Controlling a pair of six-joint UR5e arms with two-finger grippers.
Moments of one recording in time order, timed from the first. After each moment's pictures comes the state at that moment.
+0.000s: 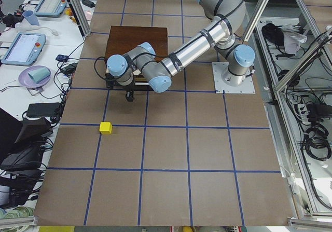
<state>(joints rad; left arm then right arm) -0.98 -2.07 -1.41 -1.41 1.42 0.58 1.52 -1.59 1.63 -1.60 -1.59 0.04</state>
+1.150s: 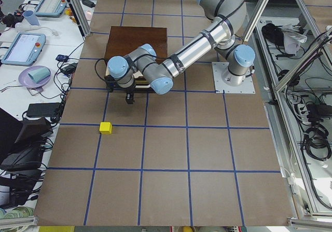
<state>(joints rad) -0.96 -2.07 -1.41 -1.39 1.43 0.61 1.52 -1.59 1.63 -1.60 -1.59 0.04</state>
